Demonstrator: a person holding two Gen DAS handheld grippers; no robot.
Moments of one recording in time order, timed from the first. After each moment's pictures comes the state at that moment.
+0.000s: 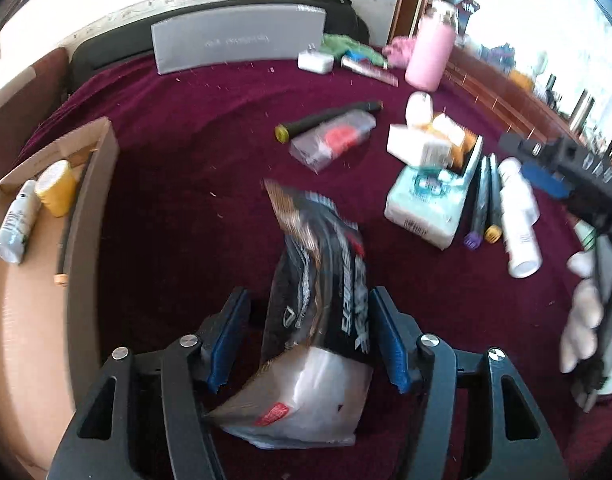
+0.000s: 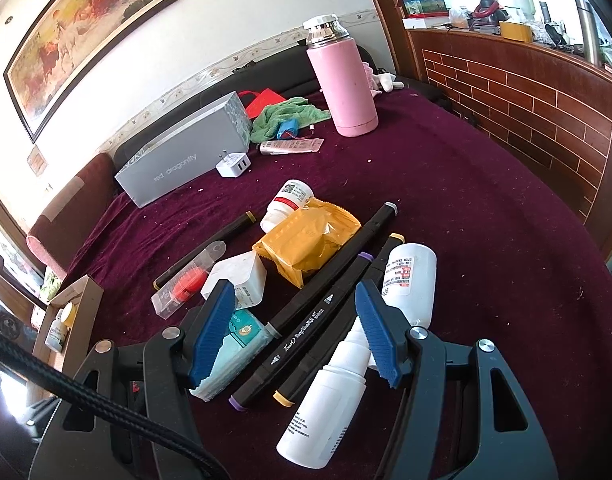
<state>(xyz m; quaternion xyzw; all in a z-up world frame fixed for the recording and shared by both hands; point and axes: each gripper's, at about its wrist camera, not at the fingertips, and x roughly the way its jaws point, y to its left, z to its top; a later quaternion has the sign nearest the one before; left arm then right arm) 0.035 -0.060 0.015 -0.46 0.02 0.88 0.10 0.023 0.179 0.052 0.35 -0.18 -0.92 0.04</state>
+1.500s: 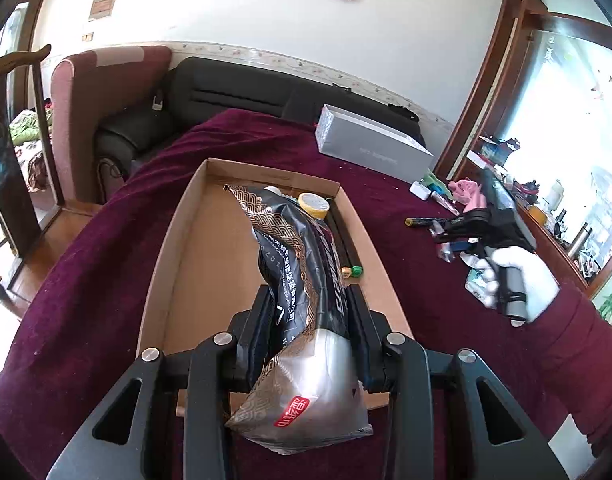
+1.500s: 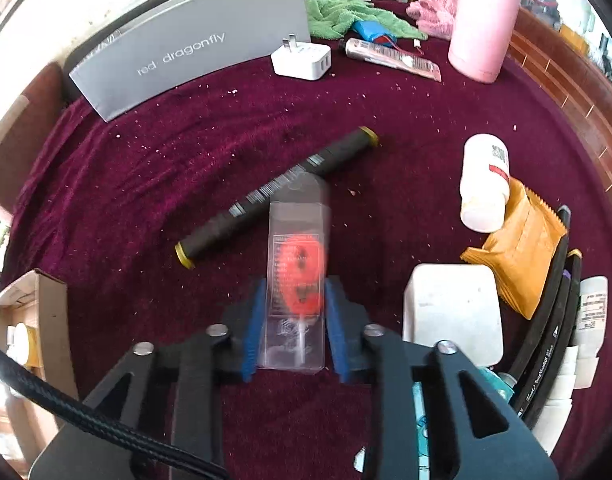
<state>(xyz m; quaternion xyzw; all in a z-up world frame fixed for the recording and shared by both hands) 0.158 -0.293 0.080 -0.32 -0.15 0.93 0.03 -0.102 0.035 0.025 0.53 -0.12 -0.84 0.00</state>
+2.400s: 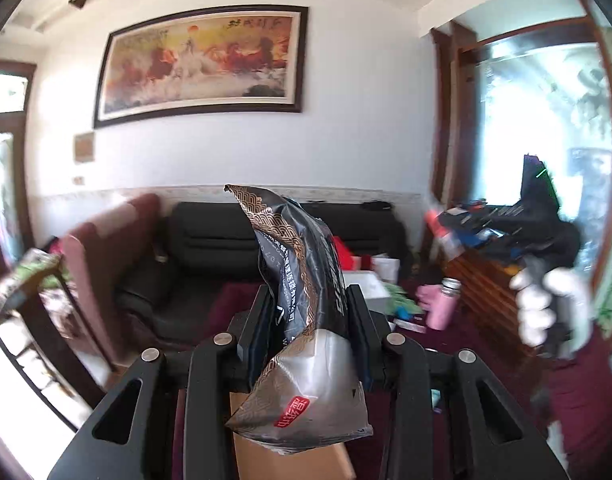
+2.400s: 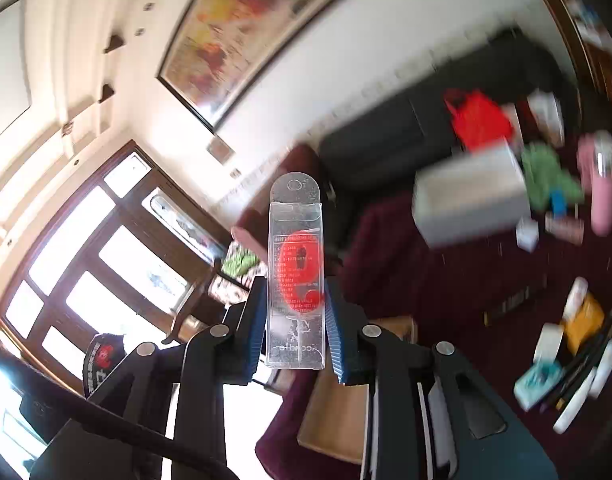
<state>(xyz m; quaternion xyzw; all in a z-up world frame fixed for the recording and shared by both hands) 0.200 -0.273 0.420 -0.17 -0.02 0.99 0.01 0.038 0.009 0.409 0.29 -0.24 -0.85 0.36</state>
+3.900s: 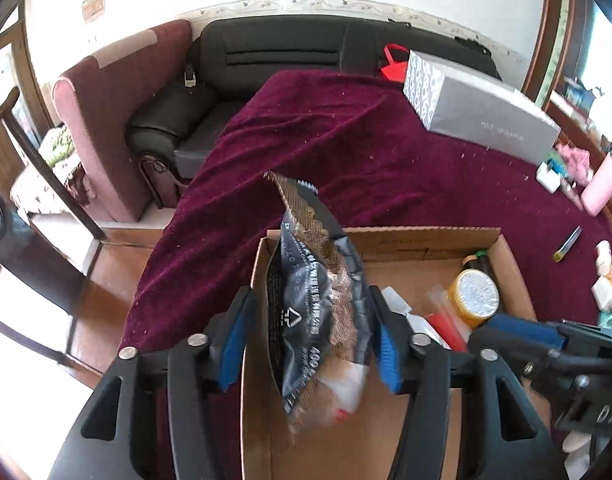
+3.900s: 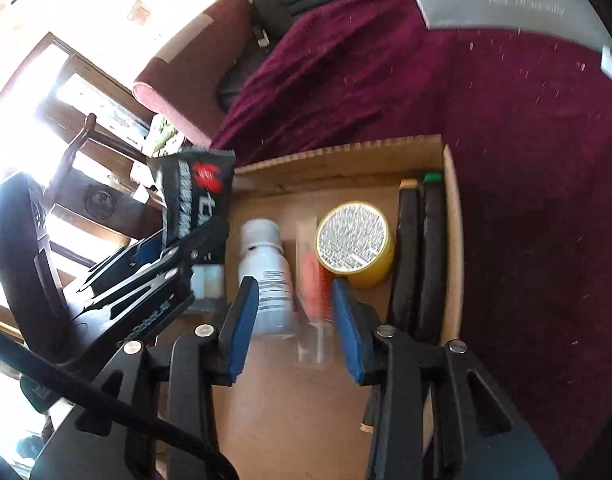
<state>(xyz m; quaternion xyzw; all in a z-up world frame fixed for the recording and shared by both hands) -0.048 -0.364 0.054 -0.45 -0.05 0.89 -0.06 -0.068 -0.196 0.035 0.52 -0.12 -0.79 0.31</state>
